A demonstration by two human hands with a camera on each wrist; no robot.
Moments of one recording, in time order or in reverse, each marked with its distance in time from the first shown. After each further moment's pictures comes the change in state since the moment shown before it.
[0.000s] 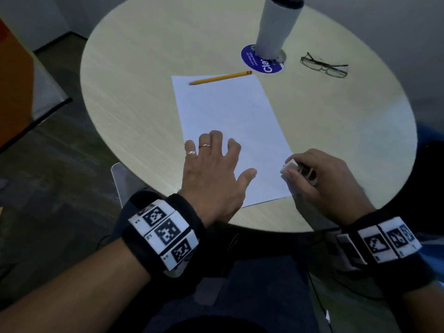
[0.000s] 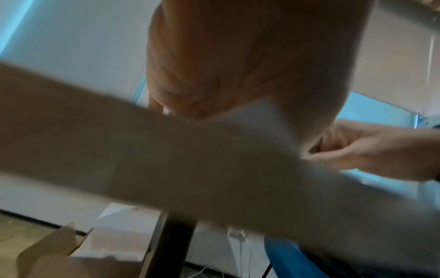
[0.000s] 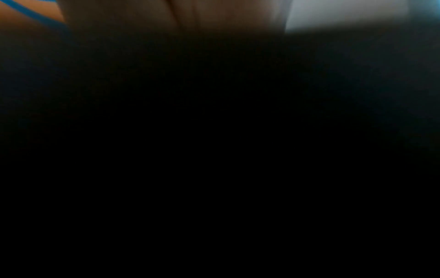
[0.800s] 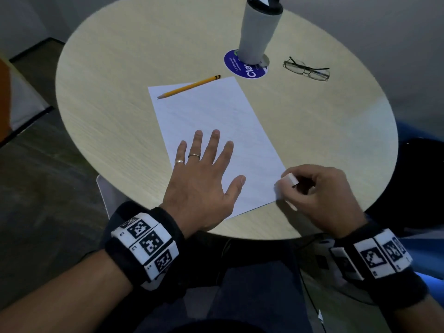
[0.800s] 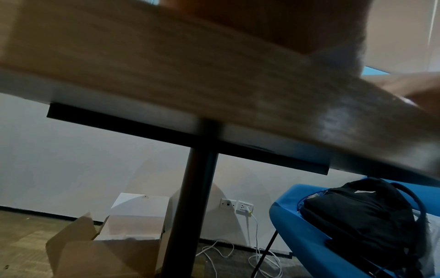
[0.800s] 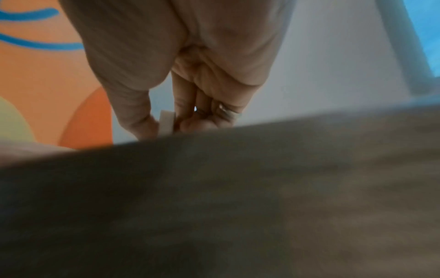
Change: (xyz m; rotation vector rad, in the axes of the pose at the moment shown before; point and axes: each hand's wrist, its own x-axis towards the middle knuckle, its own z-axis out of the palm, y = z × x) left_hand 0.011 -0.009 0.020 -0.127 0.052 0.127; right_hand -0.014 -0.010 -0.007 0.214 0.062 0.200
